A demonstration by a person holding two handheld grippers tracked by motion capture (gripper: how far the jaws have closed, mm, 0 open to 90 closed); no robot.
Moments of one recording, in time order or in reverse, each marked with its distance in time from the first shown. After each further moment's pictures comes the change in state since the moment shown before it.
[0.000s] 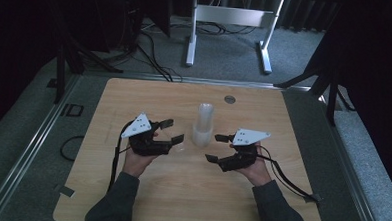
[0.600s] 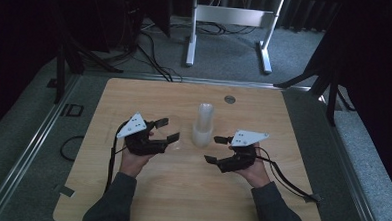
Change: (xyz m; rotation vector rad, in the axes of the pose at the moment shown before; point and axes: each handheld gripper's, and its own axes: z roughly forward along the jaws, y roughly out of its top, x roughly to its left) left arm 0.006 -0.003 -0.009 -0.012 0.043 -0.011; right arm 0.003 -0.003 0.003 0.018 -0.006 0.015
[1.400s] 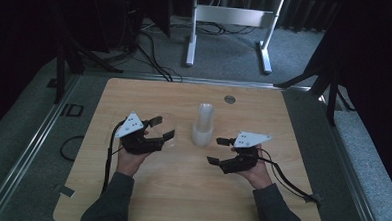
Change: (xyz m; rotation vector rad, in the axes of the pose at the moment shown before) left arm 0.007 -0.002 -0.005 0.020 0.092 0.011; right arm -0.003 -0.010 -0.003 -0.008 0.000 0.021
